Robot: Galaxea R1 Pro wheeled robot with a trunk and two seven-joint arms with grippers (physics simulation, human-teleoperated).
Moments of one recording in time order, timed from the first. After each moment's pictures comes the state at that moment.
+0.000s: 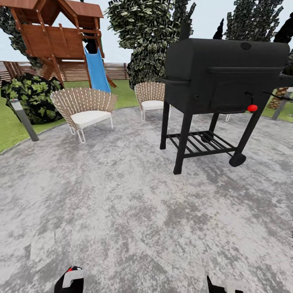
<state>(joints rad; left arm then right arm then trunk) -0.22 0.06 0.15 -0.46 -0.06 -0.42 0.04 -0.21 -0.09 -0.11 -0.40 -0.05 -0.46 0.00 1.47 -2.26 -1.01</state>
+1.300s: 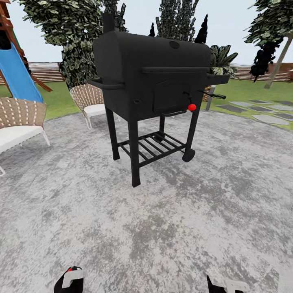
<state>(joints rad) -0.22 0.06 0.15 -0.46 -0.06 -0.42 0.04 -0.21 -0.09 -0.11 -0.40 -0.05 -0.46 0.00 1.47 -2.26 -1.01</state>
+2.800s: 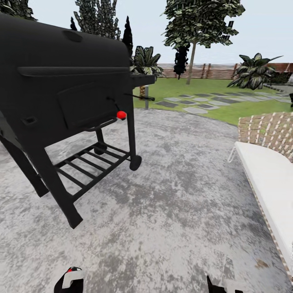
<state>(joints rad) -0.22 0.06 0.15 -0.46 -0.06 -0.42 0.04 -0.21 -0.09 -0.11 -0.40 -0.05 -0.46 0.00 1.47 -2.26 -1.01</state>
